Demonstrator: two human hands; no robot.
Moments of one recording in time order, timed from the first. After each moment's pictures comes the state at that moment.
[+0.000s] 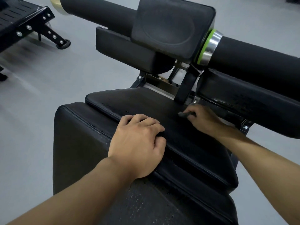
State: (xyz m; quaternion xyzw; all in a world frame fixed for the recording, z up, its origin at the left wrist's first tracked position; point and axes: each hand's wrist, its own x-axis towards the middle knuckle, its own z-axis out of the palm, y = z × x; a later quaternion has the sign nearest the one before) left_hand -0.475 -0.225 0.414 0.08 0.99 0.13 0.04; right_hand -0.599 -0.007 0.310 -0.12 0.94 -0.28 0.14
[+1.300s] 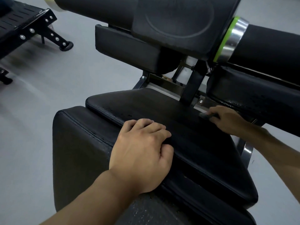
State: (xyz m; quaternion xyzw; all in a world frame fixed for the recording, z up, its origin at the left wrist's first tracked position) left_hand -0.475 -0.227 0.412 0.08 0.99 0.14 0.03; right_hand -0.623 0.040 0.275 -0.09 0.96 -0.23 0.12
